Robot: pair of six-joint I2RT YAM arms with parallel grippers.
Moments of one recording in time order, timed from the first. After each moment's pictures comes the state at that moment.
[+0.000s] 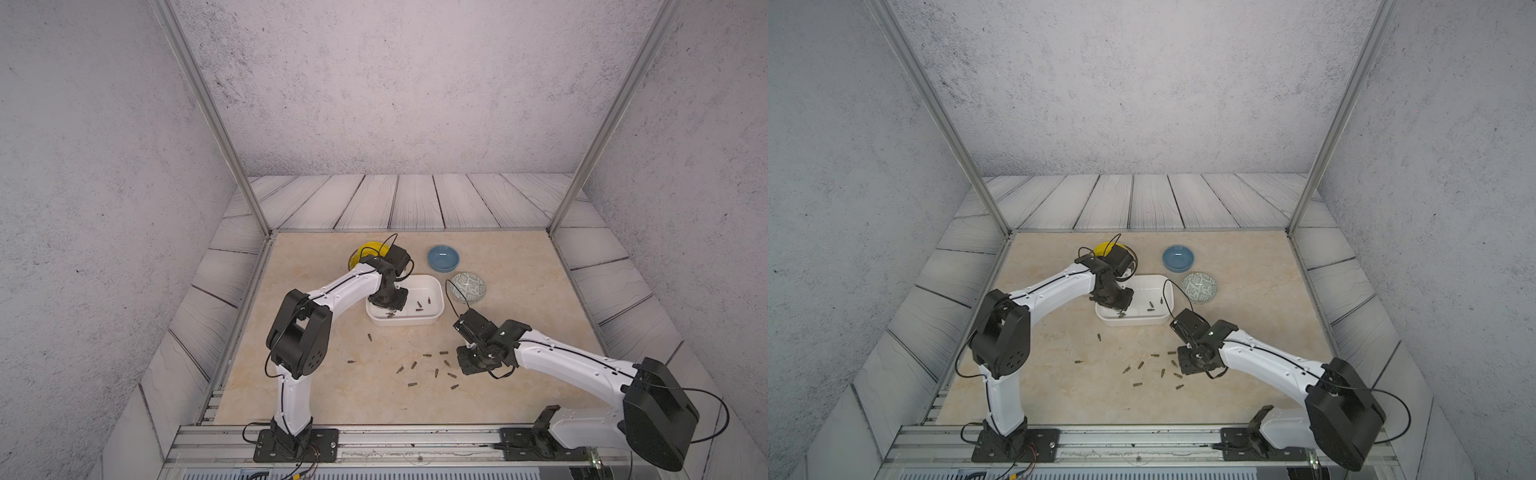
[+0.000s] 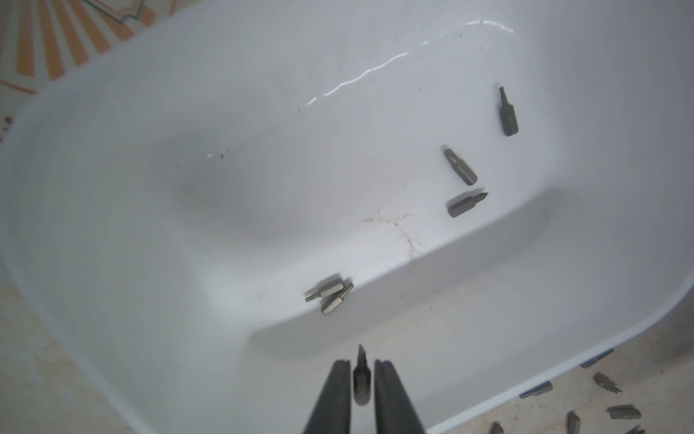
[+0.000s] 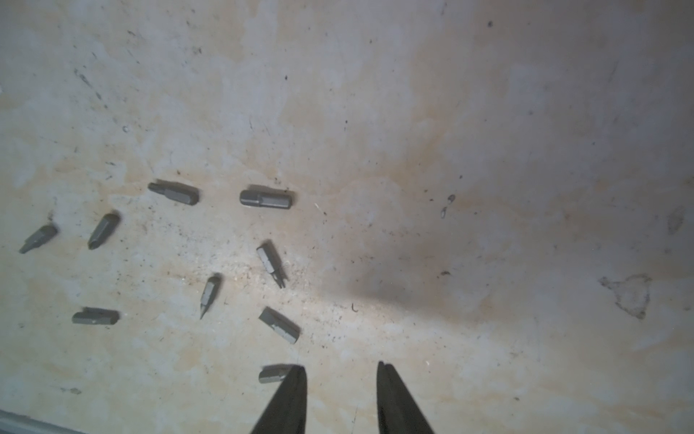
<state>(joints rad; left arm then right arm) -0.62 1.95 1.55 -0.89 0.05 -0.23 0.79 1.29 0.77 -0.80 0.04 0.56</state>
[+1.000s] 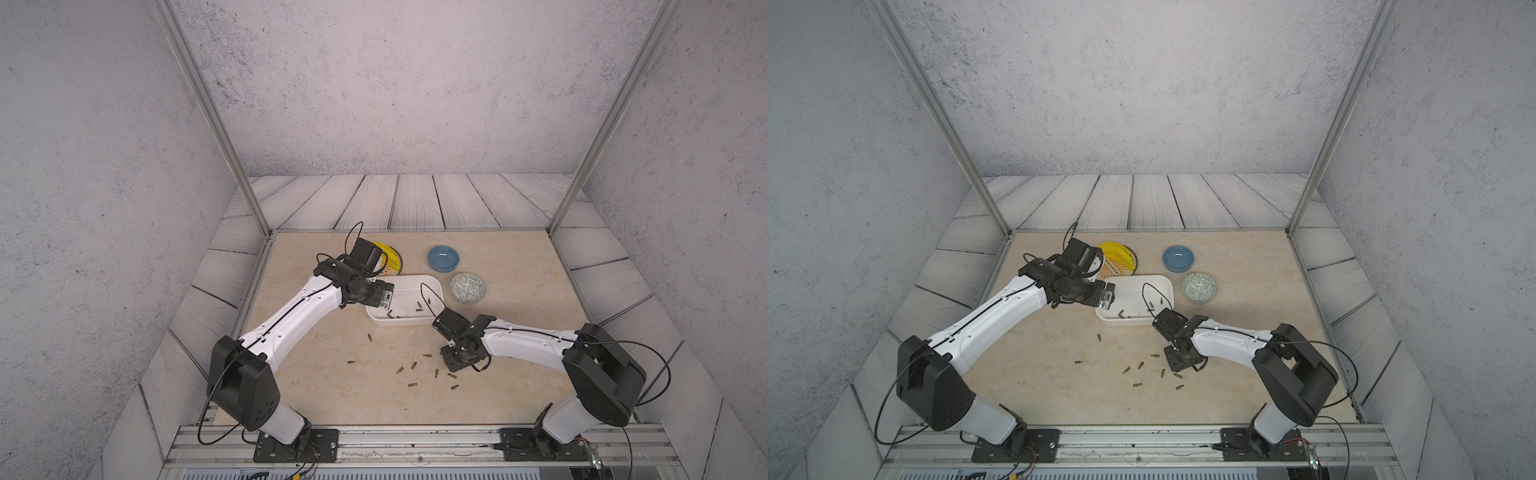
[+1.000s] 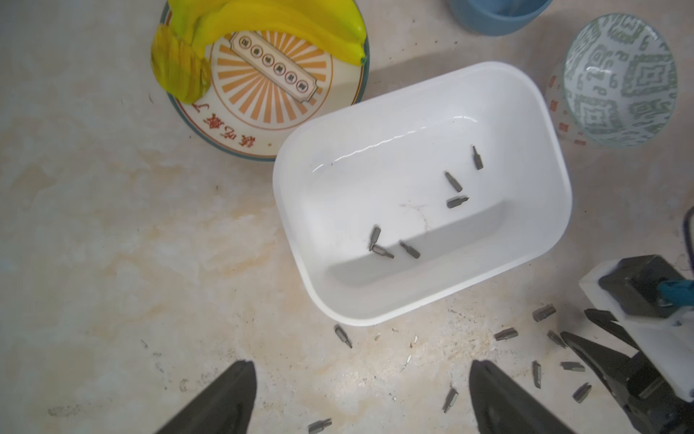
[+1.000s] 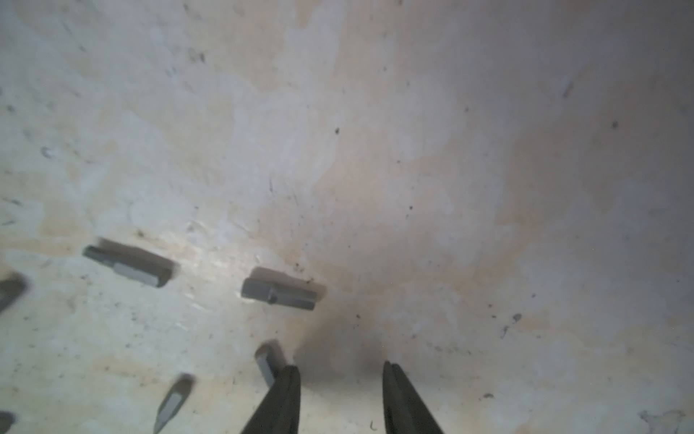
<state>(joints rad) -0.56 1.52 1.34 -0.91 -0.03 -0.25 0.82 1.59 0.87 -0.68 0.11 0.41</state>
